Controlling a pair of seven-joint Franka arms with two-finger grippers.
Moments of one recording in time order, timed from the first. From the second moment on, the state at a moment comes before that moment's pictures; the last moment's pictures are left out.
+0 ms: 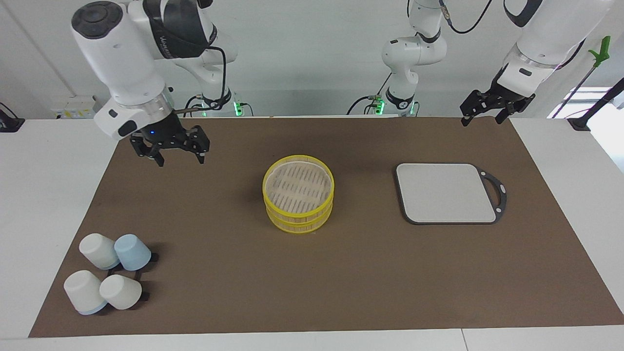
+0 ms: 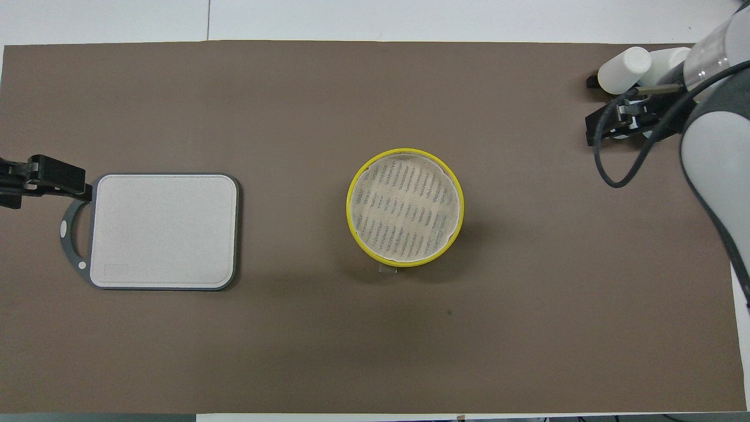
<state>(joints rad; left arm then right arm) 0.06 0.00 -0.12 -1.51 -0.02 1.44 -0.08 0.07 0.21 0.01 -1.32 0.01 1.49 0.03</state>
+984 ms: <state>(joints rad) 0.06 0.00 -0.12 -1.51 -0.02 1.44 -0.08 -0.05 -0.04 0.01 -1.69 0.01 1.64 -0.02</state>
